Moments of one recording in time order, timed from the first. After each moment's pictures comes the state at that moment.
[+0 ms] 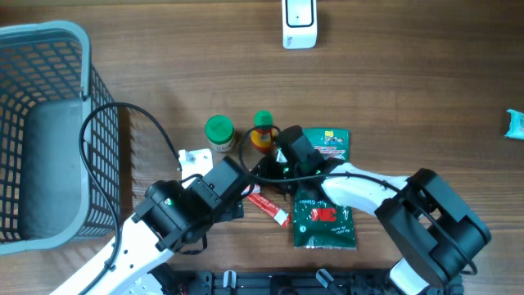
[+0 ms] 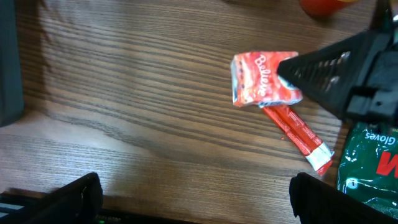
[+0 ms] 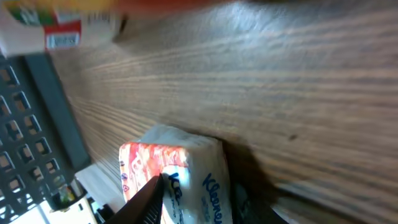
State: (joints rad) left arm -0.81 1.08 1.01 -1.30 -0.28 -0.93; right arm 0.71 1.77 0.73 0.11 -0.46 1.06
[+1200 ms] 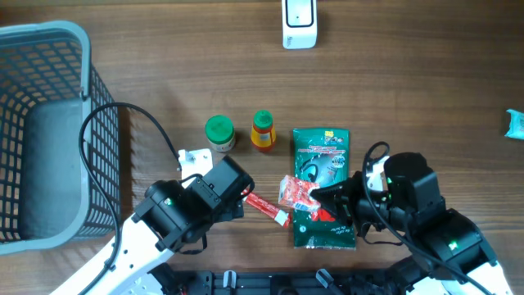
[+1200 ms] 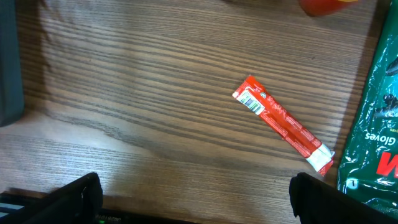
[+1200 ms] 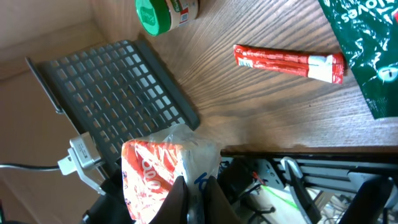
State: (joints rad) left arm -0.81 1.08 1.01 -1.30 -0.28 -0.93; right arm 0.47 0.73 0.73 -0.76 -0.58 1.46
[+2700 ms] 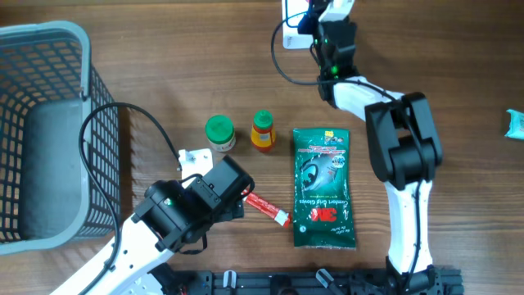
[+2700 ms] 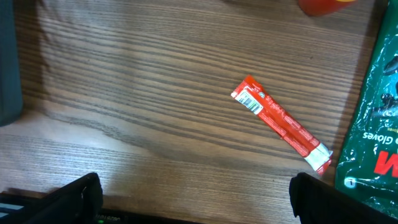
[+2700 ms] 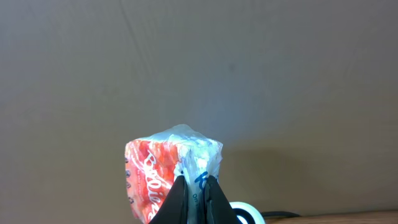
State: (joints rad) left arm -0.81 1.08 1.01 -1.30 -0.27 -0.93; right arm 0.29 2.39 1.57 0.88 0.11 0.31
